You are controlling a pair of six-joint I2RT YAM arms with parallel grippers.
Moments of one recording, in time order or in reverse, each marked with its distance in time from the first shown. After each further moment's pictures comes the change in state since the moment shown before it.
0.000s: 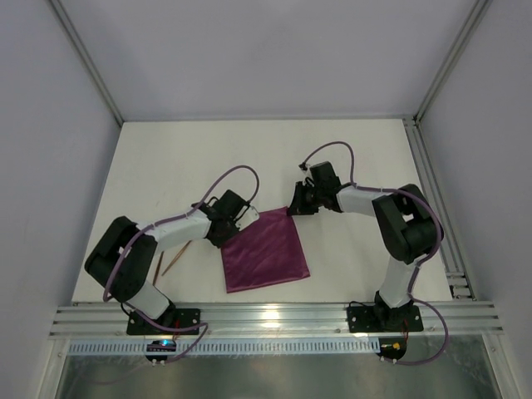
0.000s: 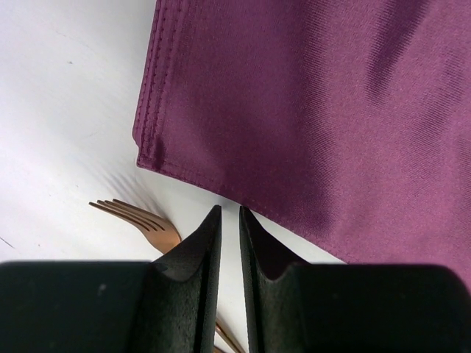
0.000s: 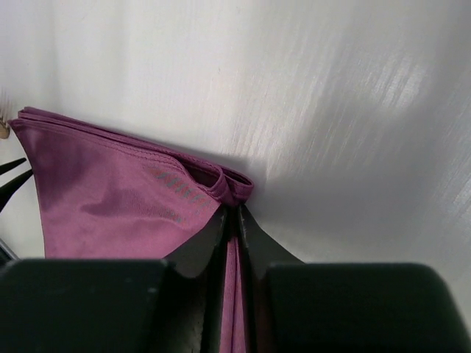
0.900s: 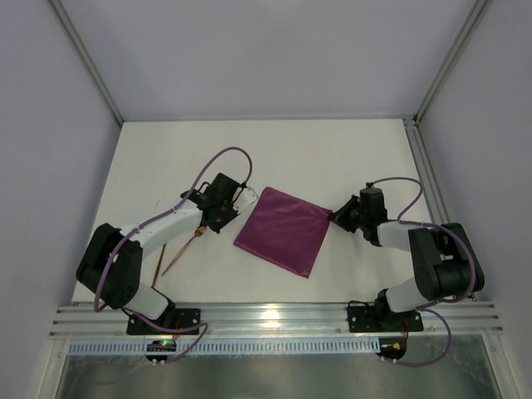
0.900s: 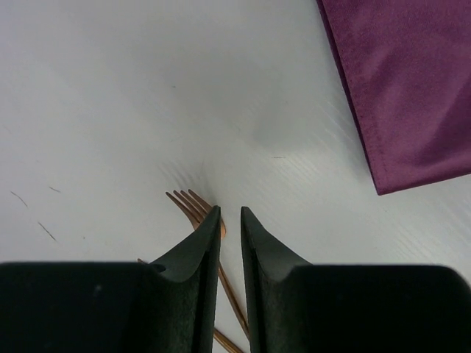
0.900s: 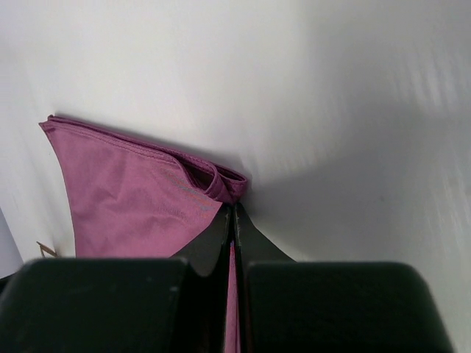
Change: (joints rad) left arm 0.062 -0.067 0.116 -0.070 0.035 -0.002; right arm -0.290 -0.304 -0.466 0.304 0.163 0.378
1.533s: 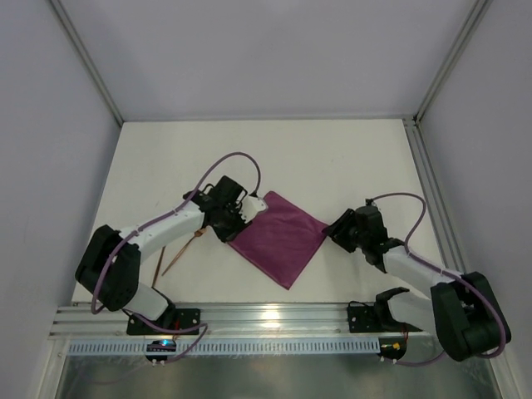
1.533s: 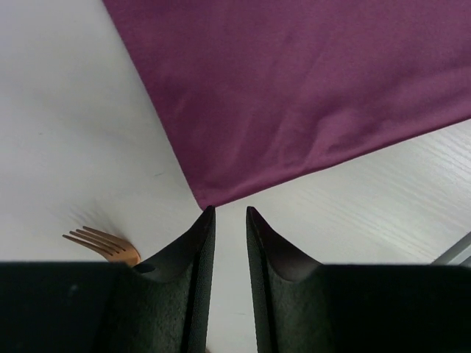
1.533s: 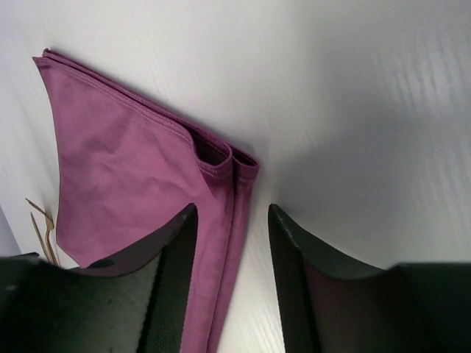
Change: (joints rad) left arm -0.031 -0.010 0.029 -0.090 0.298 0.002; right arm 0.152 -0.363 -0.199 -0.163 0.119 0.128
